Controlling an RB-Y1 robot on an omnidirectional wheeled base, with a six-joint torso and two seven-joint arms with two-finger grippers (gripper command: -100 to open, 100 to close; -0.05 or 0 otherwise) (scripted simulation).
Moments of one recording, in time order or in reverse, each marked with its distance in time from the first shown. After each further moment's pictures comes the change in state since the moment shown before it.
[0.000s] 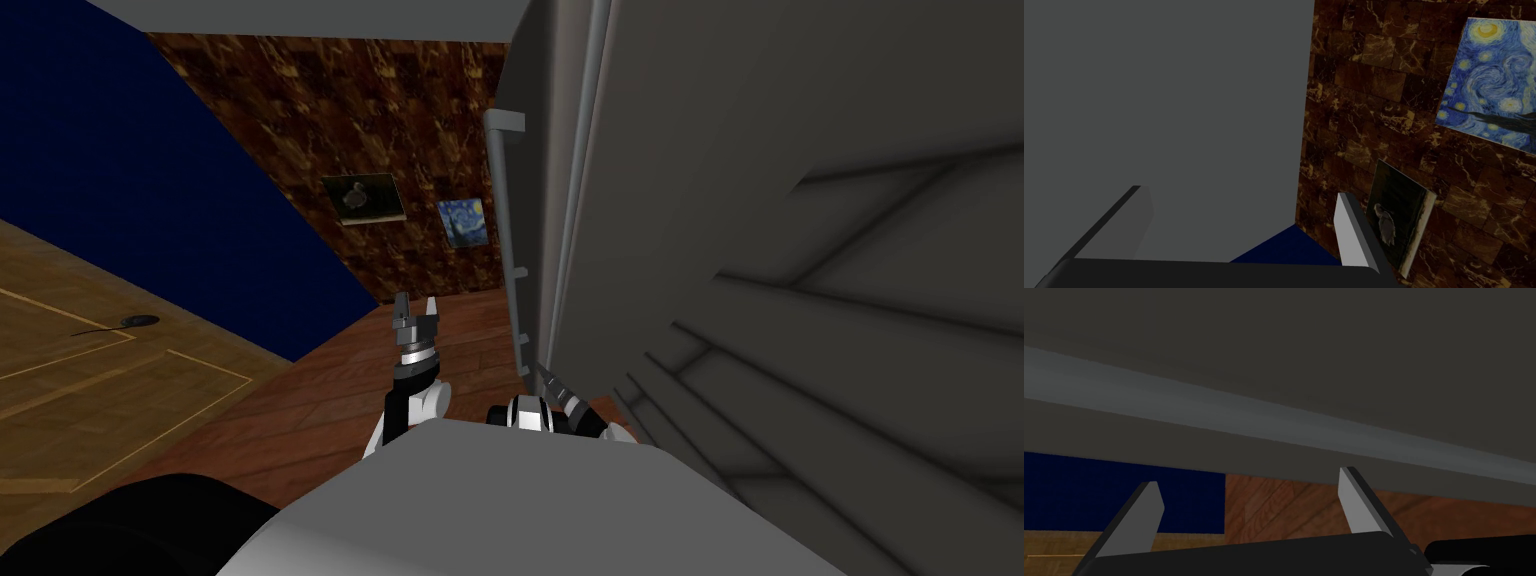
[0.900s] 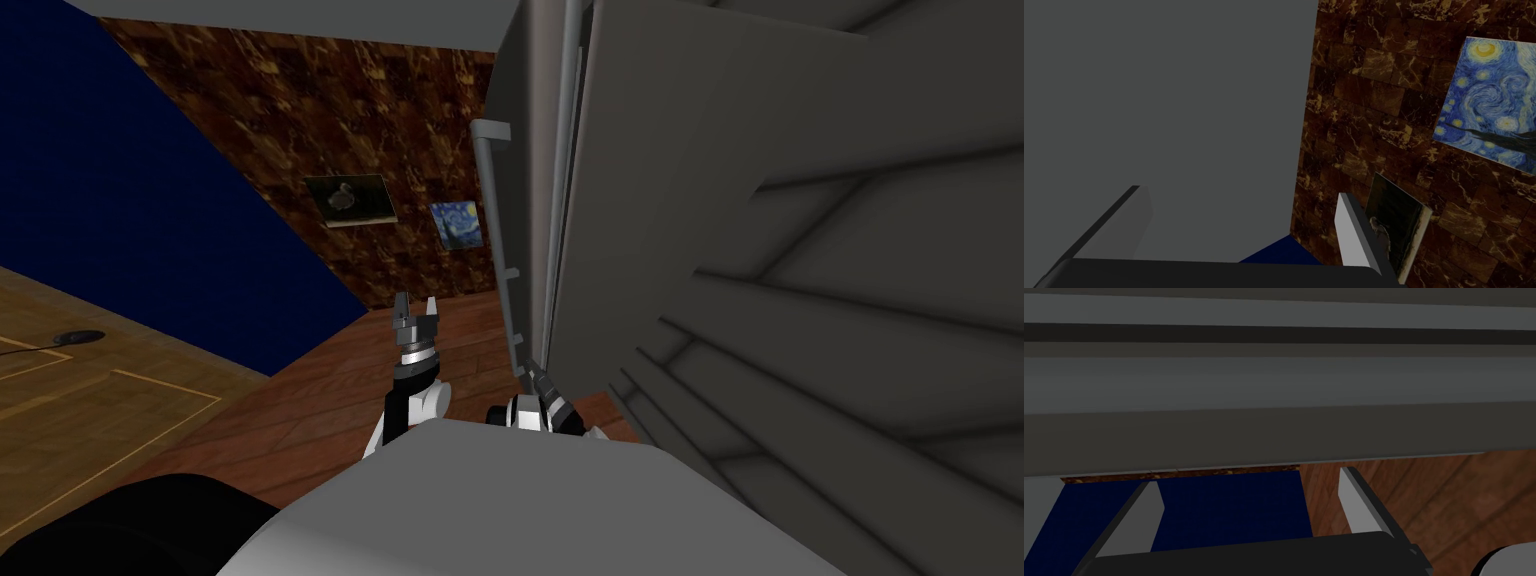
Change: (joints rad) left arm 0.000 0.000 0.000 0.000 0.000 0.000 0.000; right arm 0.012 0.162 0.015 0.093 -0.164 0.073 -0.014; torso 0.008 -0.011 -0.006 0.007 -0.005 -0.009
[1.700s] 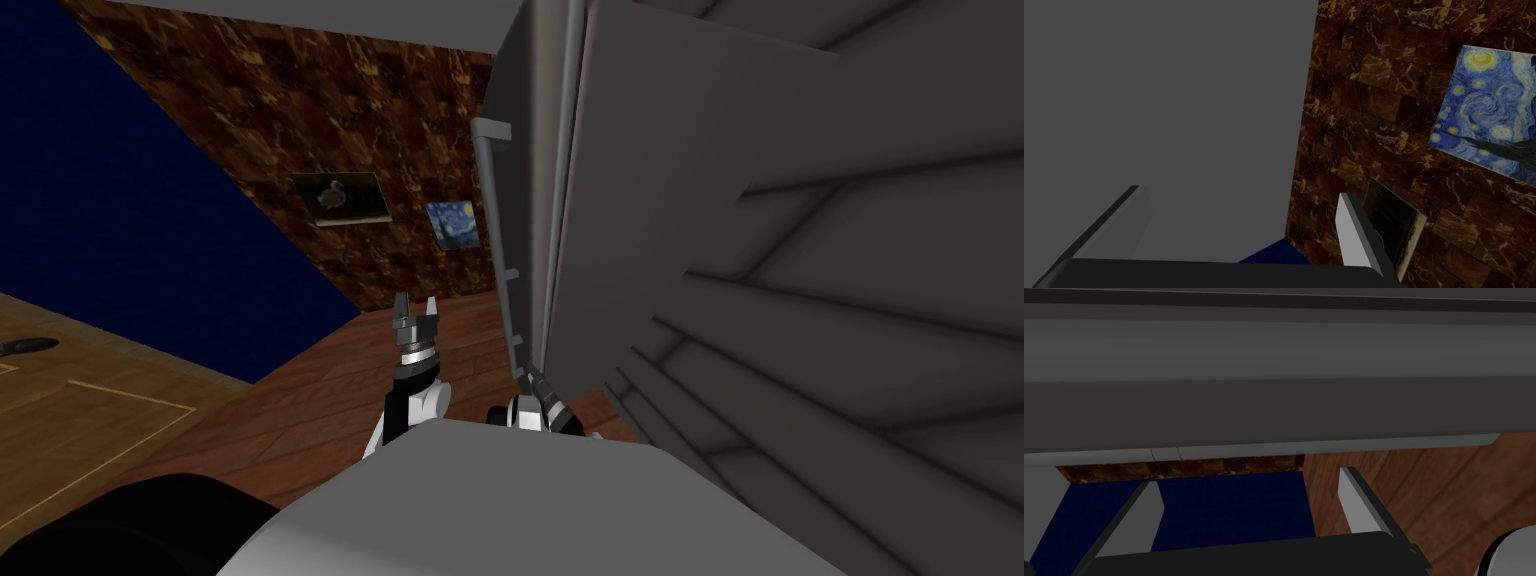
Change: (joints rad) left arm 0.000 0.000 0.000 0.000 0.000 0.000 0.000; right arm 0.031 0.013 0.005 -0.003 0.016 0.038 0.002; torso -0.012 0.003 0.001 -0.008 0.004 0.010
